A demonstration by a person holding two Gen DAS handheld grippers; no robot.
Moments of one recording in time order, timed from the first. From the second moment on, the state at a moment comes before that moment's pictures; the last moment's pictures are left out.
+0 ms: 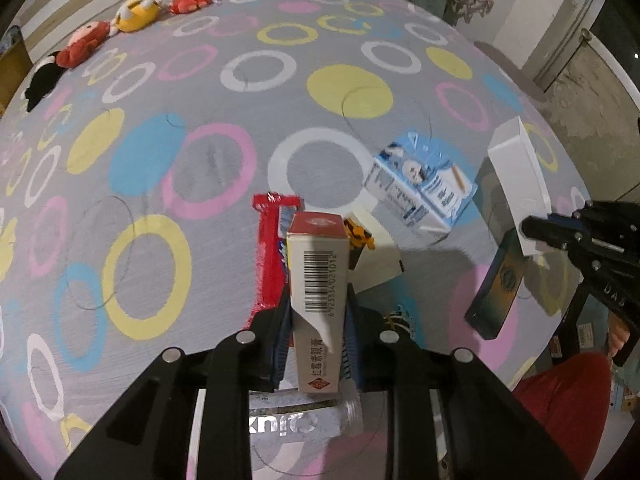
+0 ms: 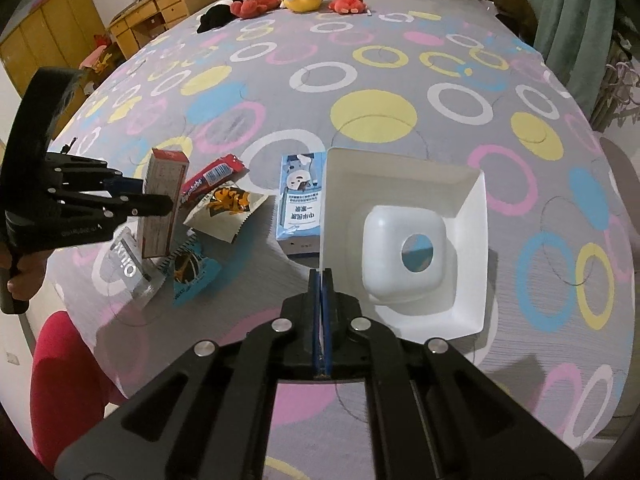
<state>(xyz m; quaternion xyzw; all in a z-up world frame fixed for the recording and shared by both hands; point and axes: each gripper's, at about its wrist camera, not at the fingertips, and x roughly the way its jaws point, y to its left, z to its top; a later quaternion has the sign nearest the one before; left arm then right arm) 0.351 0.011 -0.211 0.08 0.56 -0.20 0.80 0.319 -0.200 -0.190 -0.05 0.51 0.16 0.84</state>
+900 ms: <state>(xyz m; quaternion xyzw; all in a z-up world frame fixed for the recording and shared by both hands) 0.197 0.003 -0.094 0.10 0.48 -0.22 0.84 0.179 -0.165 -0.063 -0.07 0.44 0.18 0.88</state>
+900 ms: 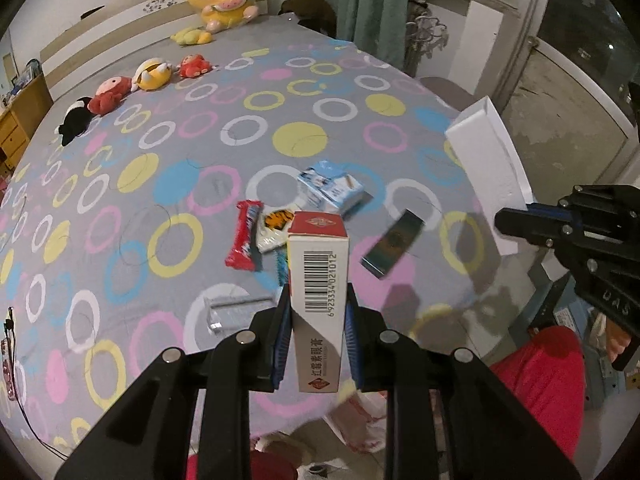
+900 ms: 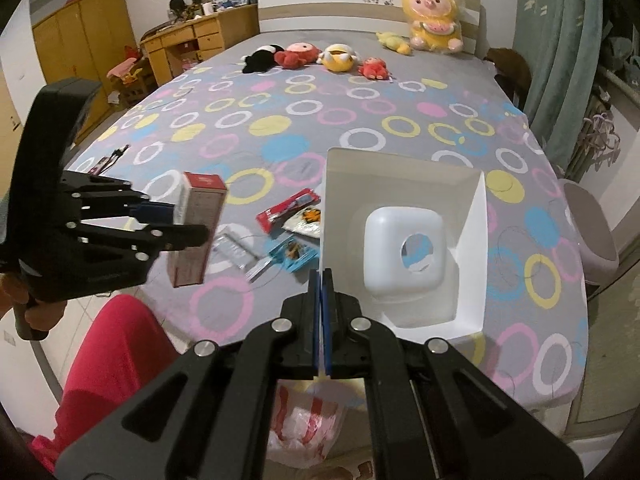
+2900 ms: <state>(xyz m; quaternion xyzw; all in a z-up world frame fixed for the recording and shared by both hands) 0.035 -0.035 -0.254 0.13 0.55 -0.13 0.81 0.014 -0.146 -0.191 -0.05 0.52 0.20 0.83</state>
